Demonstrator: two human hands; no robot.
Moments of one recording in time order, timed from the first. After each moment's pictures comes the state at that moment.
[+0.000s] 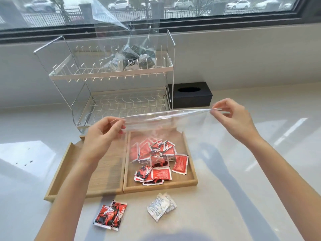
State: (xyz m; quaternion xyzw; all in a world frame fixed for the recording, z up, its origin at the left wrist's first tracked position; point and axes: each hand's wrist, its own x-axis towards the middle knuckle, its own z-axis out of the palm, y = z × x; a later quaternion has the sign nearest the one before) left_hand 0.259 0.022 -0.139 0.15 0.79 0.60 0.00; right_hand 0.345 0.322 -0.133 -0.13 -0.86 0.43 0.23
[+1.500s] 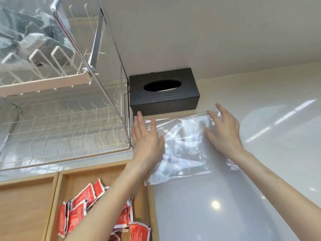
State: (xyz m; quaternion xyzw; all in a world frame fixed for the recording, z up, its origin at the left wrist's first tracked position) left_hand 0.131 0.304 -0.288 0.19 0.96 0.18 0.10; right_hand 0.204 0.504 -0.314 -0.20 -0.96 0.18 0.11
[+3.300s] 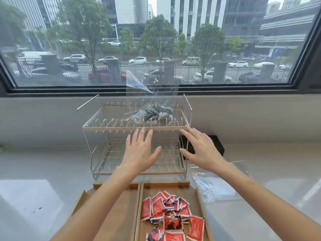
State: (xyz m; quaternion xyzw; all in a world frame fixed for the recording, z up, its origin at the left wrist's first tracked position) left_hand 0.187 0.070 -0.082 0.23 0.96 0.11 -0.10; right_hand 0.244 0.260 -0.084 0.02 -0.98 0.14 0.15
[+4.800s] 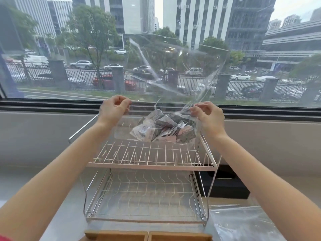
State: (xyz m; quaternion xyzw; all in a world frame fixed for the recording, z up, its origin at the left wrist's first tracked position) left_hand -0.018 0.021 0.023 0.15 0.79 0.56 -0.18; right_hand 0.060 0.258 0.005 -0.06 -0.76 0.55 0.35
